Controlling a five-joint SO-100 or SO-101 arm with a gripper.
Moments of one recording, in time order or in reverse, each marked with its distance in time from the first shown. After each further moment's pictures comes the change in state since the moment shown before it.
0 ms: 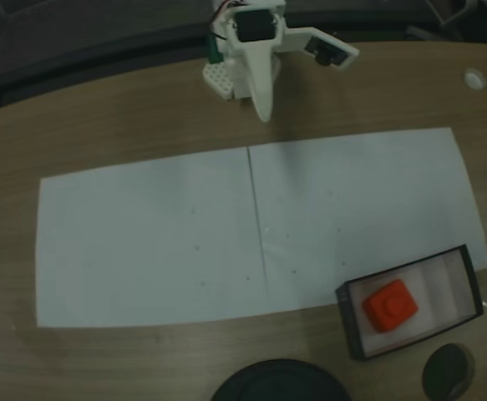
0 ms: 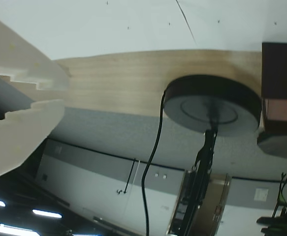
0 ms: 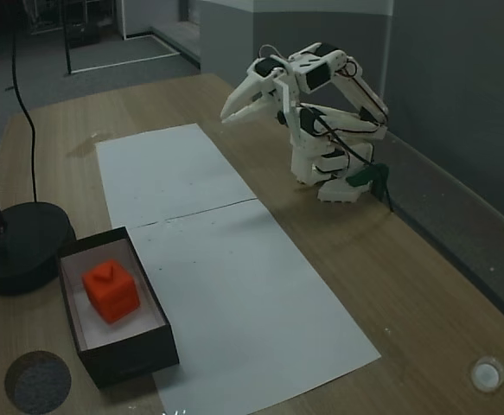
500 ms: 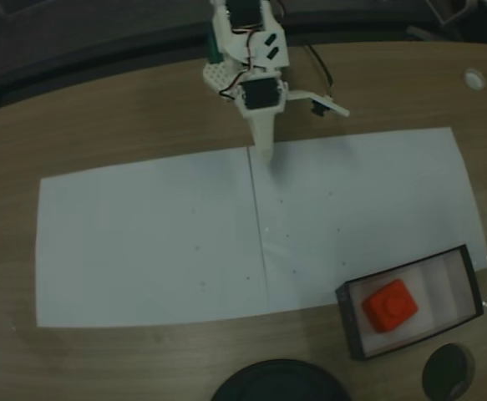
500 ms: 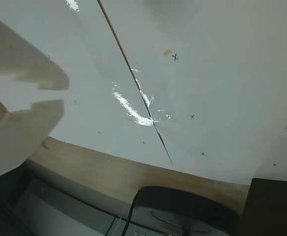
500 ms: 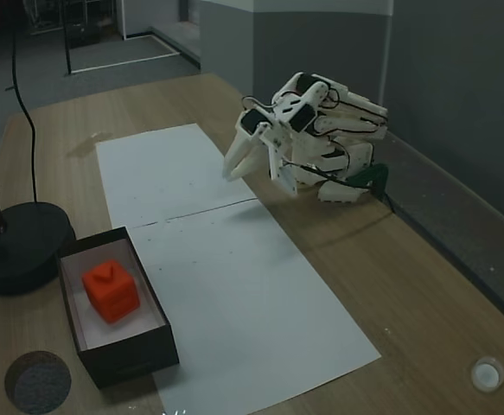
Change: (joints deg) arm 0.0 0.0 19.1 -2.4 0.0
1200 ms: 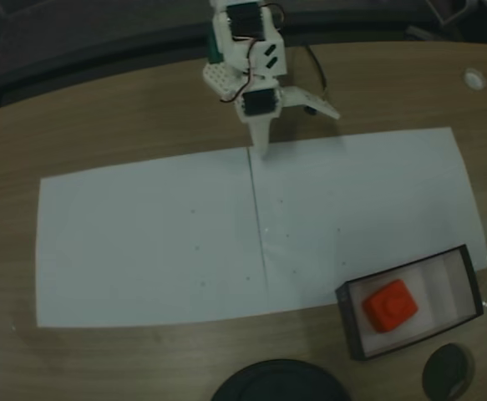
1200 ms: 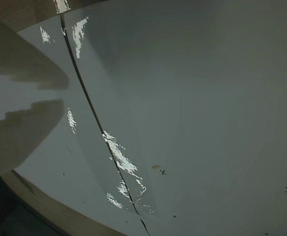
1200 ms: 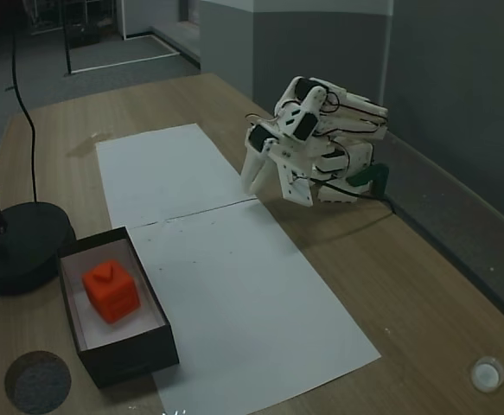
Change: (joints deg) arm 0.0 0.0 2.0 12.3 0.5
